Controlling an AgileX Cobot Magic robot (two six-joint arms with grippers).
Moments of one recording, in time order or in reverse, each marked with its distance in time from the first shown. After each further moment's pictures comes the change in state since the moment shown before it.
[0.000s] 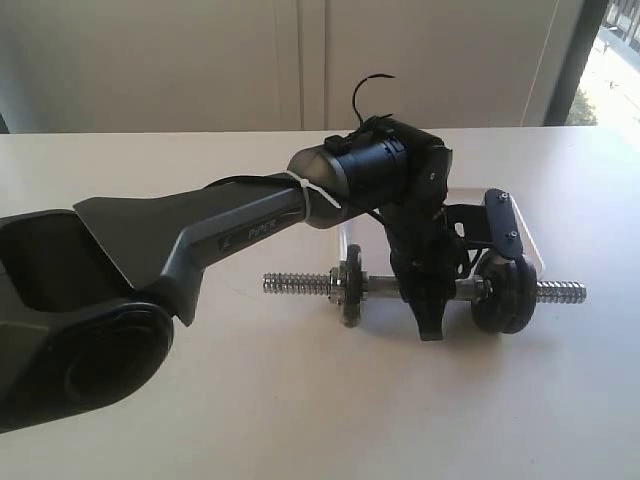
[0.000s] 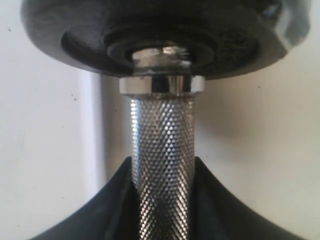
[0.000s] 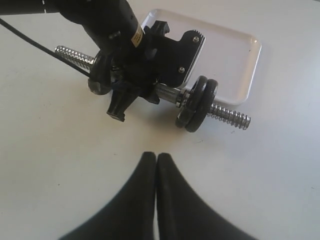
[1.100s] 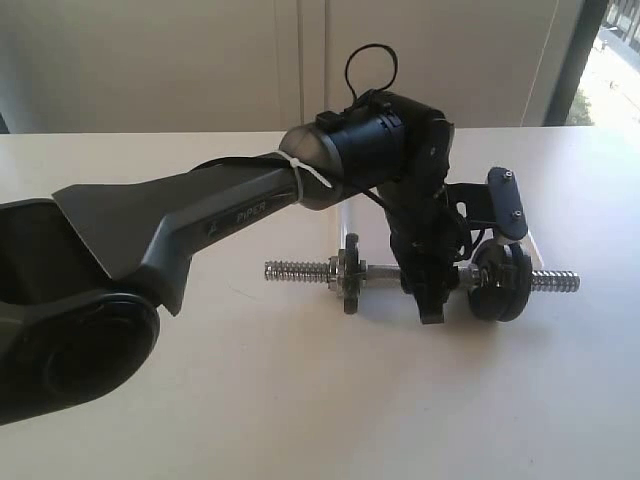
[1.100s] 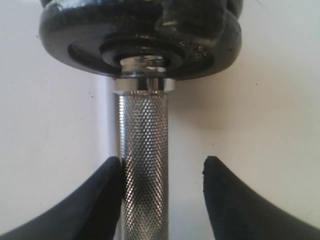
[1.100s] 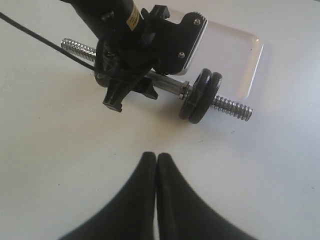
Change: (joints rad) left arm 0.000 -0.036 -0.015 0.008 0.035 -0.002; right arm 0.000 0.000 0.000 0.000 0.000 0.000
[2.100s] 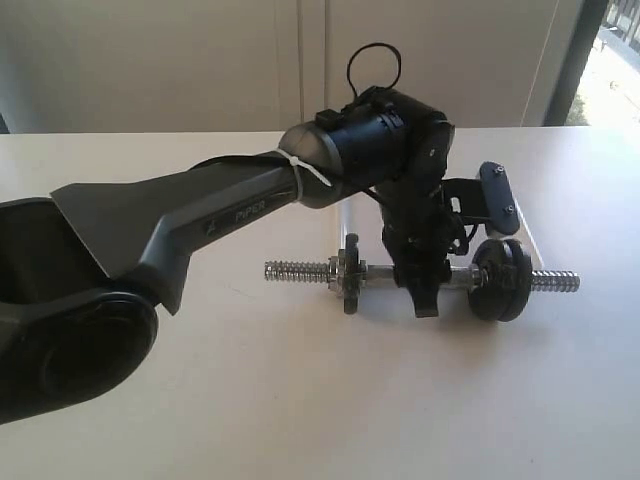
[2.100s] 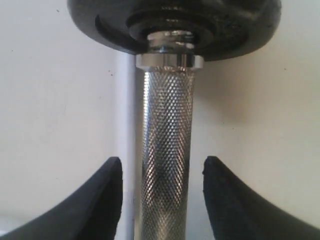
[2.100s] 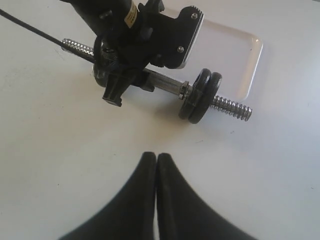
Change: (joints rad) left arm 0.000 -0.006 0.000 0.084 0.010 -0.075; right arm 0.000 0.000 0.000 -0.002 0.000 0.000
